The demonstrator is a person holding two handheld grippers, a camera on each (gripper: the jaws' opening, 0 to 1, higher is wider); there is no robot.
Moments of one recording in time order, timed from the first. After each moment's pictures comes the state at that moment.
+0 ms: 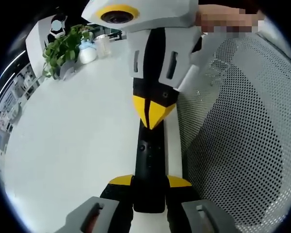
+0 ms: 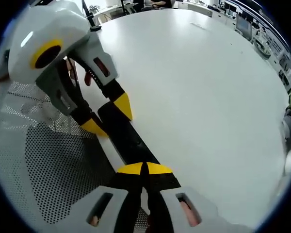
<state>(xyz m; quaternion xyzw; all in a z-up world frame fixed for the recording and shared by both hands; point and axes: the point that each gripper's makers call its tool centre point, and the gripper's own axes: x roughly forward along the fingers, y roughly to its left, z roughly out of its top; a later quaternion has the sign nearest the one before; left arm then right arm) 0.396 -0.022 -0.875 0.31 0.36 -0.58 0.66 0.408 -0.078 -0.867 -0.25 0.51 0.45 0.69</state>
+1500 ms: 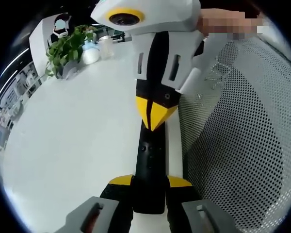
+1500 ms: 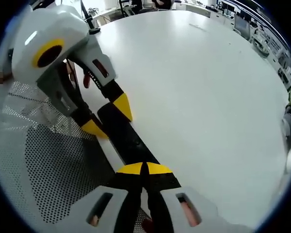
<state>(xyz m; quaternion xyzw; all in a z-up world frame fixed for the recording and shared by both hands) 0.397 -0.023 -0.874 0.30 0.35 -0.58 0.67 0.408 -0.077 -0.867 -0.24 0.51 0.45 0.70</state>
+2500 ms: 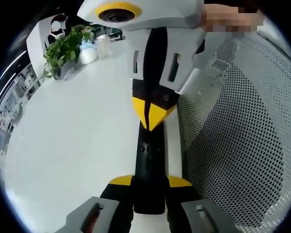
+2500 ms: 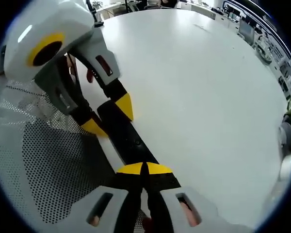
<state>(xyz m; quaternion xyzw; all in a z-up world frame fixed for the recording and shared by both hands) 0.395 -0.024 -0.874 0.32 0.35 -0.58 0.66 0.408 -0.077 -0.866 -0.27 0.50 0.44 0.69</state>
